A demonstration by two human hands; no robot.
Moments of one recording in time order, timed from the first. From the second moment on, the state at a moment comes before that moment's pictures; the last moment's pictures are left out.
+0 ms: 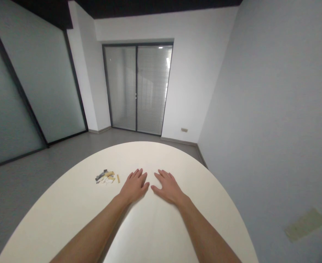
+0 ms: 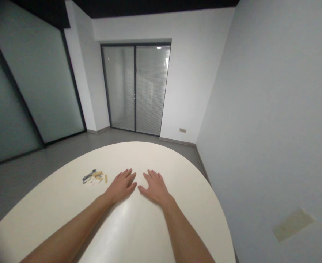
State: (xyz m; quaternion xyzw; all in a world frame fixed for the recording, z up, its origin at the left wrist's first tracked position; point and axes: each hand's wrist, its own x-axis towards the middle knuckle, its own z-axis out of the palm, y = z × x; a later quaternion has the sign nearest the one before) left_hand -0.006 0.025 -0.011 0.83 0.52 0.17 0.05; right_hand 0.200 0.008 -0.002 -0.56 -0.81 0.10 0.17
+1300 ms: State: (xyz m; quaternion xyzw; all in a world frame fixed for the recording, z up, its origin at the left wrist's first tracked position) left_hand -0.116 0.046 0.056 0.62 0.78 0.06 0.06; right_hand 0.202 0.008 -0.002 -0.56 -0.81 0.09 0.17
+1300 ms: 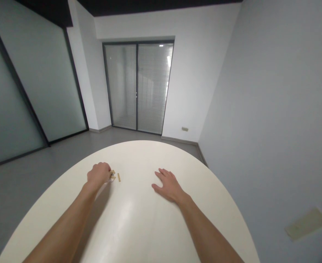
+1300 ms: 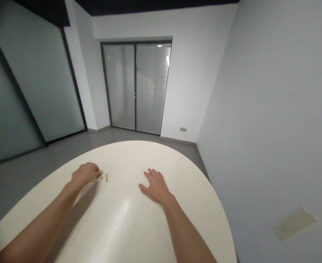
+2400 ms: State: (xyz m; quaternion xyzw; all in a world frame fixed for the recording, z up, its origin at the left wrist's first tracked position) left_hand -0.014 0.010 0.001 0.84 0.44 0.33 0.03; right_hand 0.182 0.007 0.010 -0.46 -0.82 0.11 0.33
